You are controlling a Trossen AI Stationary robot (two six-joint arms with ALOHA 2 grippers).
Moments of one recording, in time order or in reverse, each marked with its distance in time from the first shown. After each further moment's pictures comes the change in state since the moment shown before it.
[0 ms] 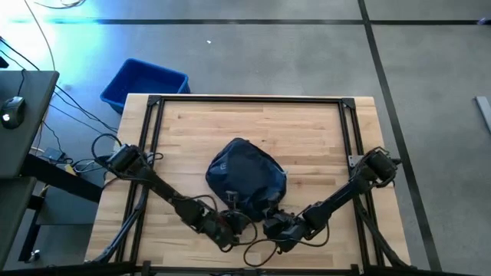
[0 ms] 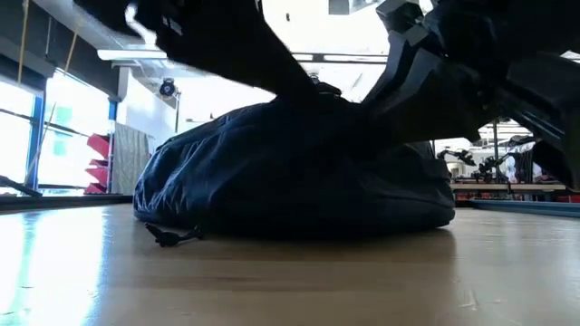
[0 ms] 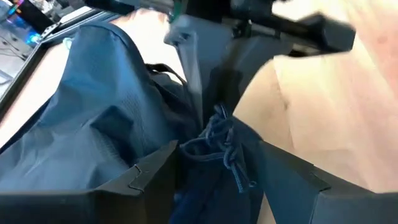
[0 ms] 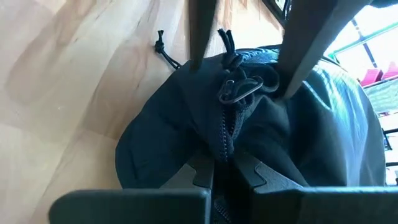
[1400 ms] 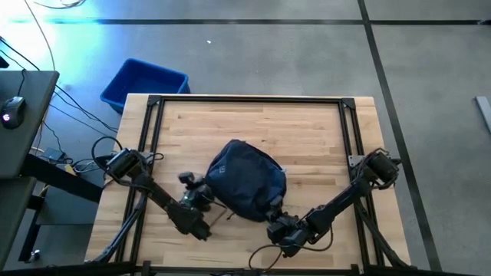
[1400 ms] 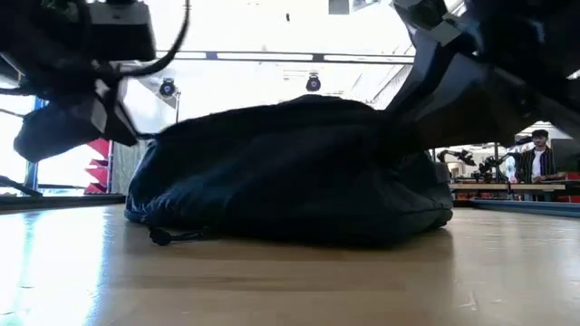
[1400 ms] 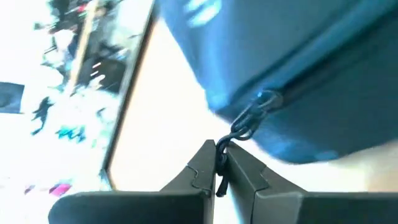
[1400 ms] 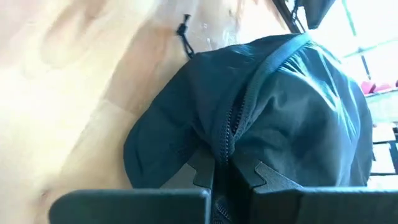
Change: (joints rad) left arm -0.079 0.019 -0.012 -1.408 -0.170 -1.135; right arm 0.051 0.000 0.000 -0.068 0.007 -0.025
